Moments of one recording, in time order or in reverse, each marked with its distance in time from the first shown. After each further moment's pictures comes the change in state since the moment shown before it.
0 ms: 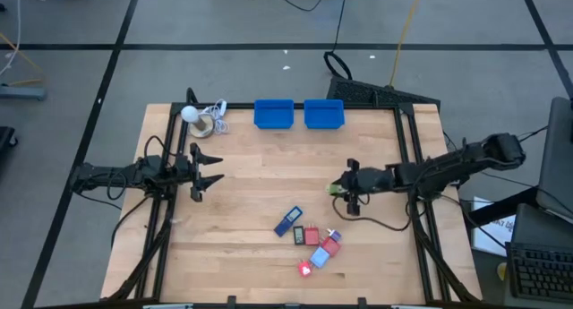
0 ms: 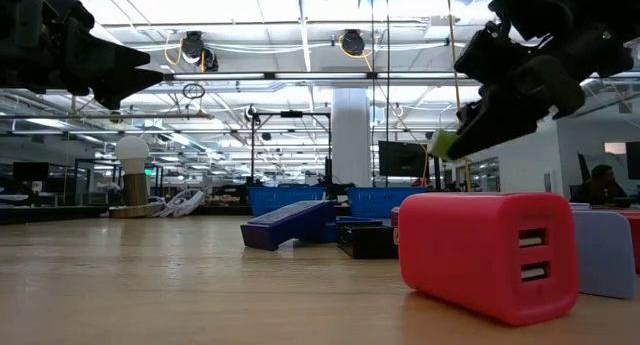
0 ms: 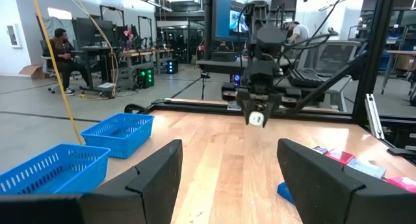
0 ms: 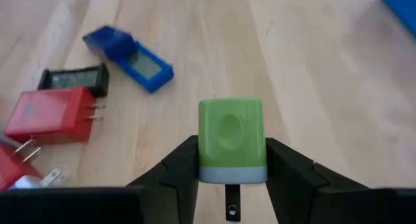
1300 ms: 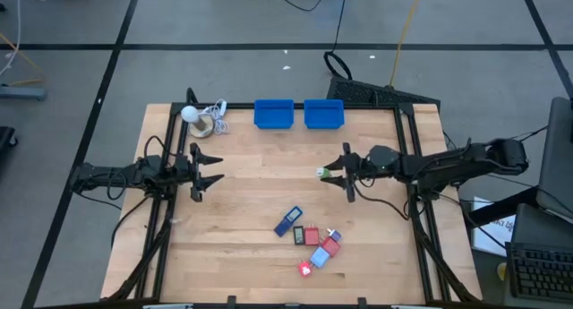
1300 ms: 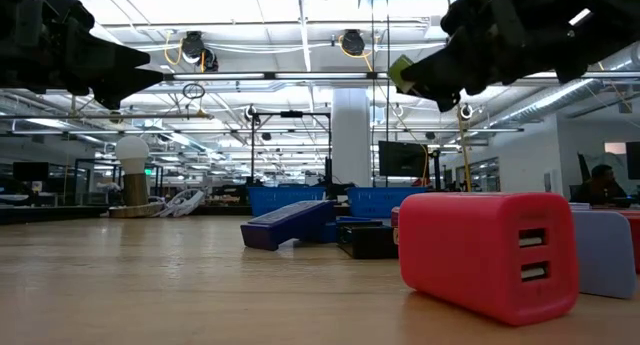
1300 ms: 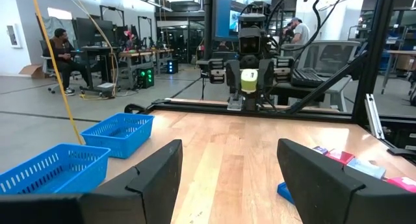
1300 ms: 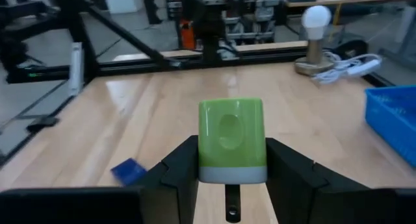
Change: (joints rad) left arm 0.000 0.000 0.000 0.000 0.000 0.000; right arm -0.184 0.006 -0.017 0.450 -0.222 -0.024
